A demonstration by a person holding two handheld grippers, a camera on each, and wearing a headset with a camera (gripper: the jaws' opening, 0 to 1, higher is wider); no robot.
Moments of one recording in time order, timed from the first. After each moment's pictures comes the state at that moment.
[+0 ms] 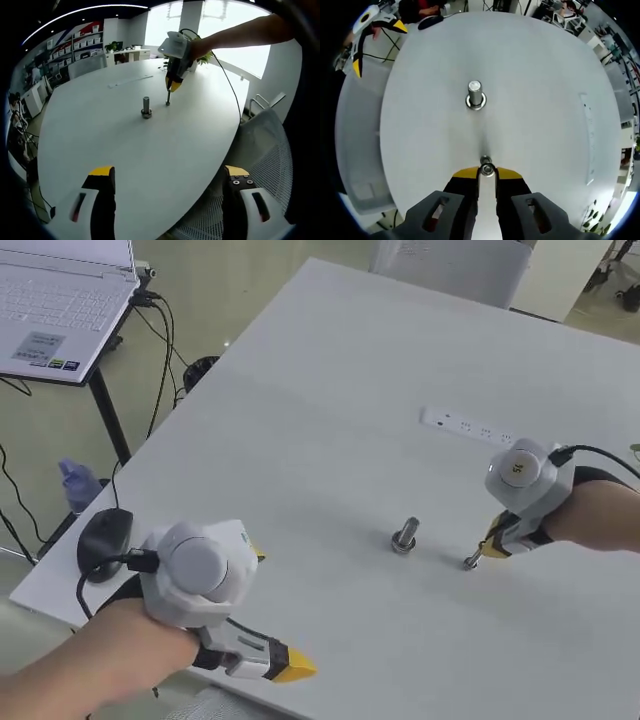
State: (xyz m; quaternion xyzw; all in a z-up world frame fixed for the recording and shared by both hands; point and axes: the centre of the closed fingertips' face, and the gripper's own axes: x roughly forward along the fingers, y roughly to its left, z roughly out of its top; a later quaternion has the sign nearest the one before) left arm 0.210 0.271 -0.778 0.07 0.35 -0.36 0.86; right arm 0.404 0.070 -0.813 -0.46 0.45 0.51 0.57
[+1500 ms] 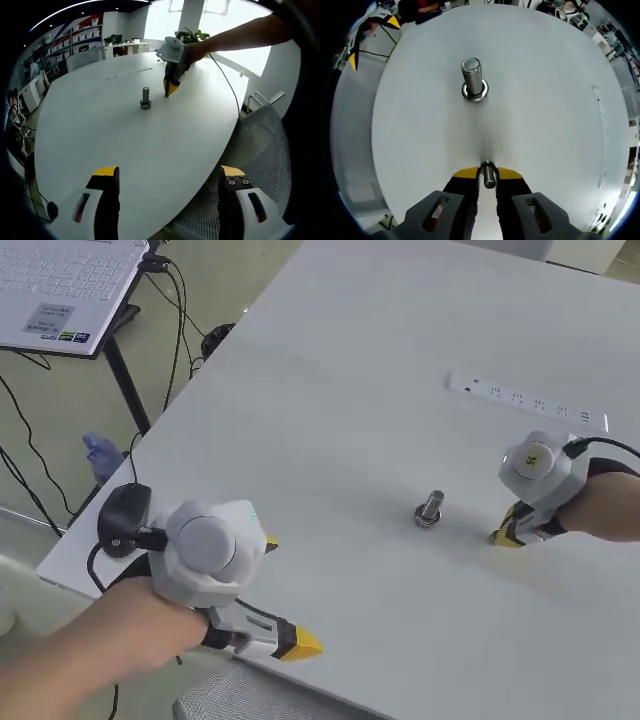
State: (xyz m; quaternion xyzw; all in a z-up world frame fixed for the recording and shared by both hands) left arm 0.203 0.276 -0.791 0.07 0.38 -0.37 0.85; right arm 0.407 0.069 -0.858 -0.44 0.47 0.52 0.57
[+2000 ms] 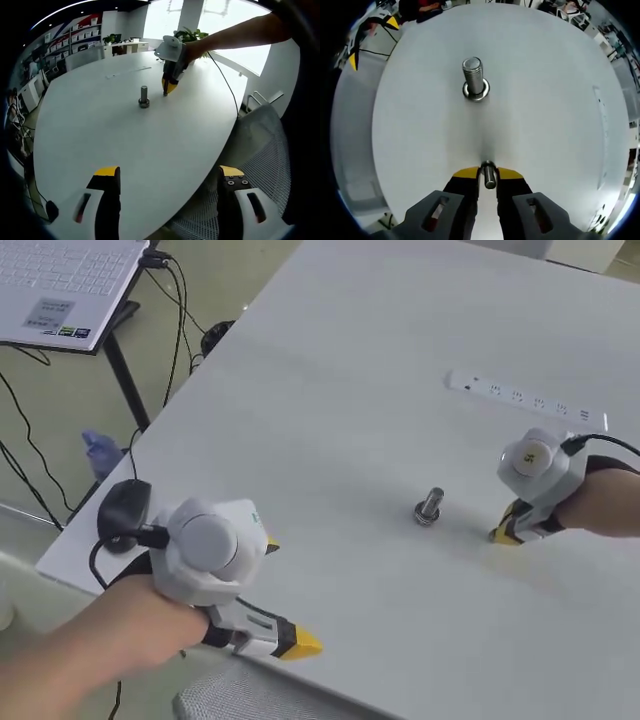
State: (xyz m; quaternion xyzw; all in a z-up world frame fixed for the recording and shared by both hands) left arm 0.199 0.275 -0.792 0.07 0.38 -0.37 0.84; right arm 0.406 0.070 -0.858 -0.45 0.47 0.52 0.56
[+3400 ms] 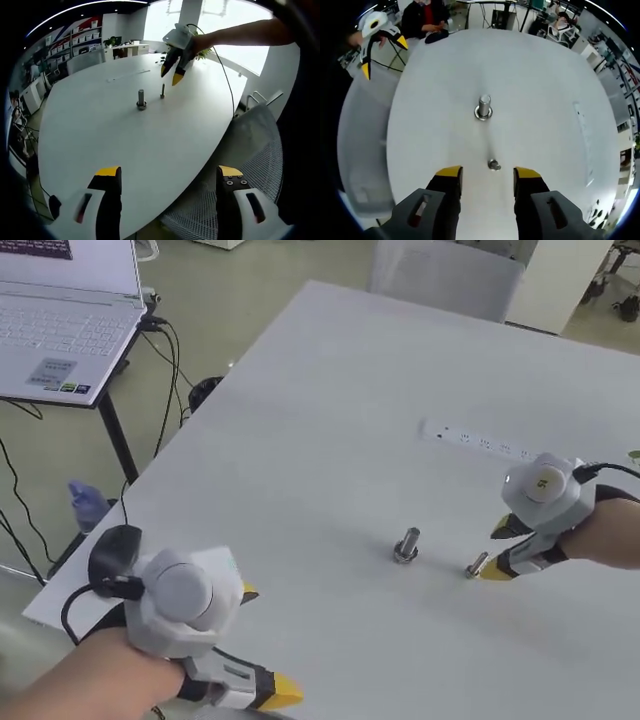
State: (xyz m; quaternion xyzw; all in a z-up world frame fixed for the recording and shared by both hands) left arm 0.178 0.276 -0.774 0.08 0.37 -0.37 0.85; right arm 0.390 0.071 -0.791 -0.42 0.41 0.53 0.62
